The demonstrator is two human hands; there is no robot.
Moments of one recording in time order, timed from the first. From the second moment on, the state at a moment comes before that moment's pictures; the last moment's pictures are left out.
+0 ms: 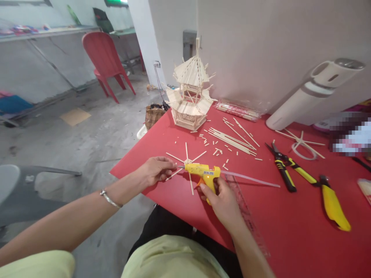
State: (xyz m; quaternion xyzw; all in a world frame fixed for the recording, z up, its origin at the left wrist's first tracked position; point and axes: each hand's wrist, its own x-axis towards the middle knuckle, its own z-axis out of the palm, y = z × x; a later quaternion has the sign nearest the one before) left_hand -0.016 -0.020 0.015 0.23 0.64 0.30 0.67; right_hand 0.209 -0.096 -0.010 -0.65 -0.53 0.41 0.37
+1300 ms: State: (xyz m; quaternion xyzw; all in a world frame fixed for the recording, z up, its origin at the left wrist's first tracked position) left_hand -0.019 -0.012 0.011 0.30 0.60 0.28 0.68; right_hand 0.204 -0.056 0.015 -0.73 -0.67 0.01 0.13
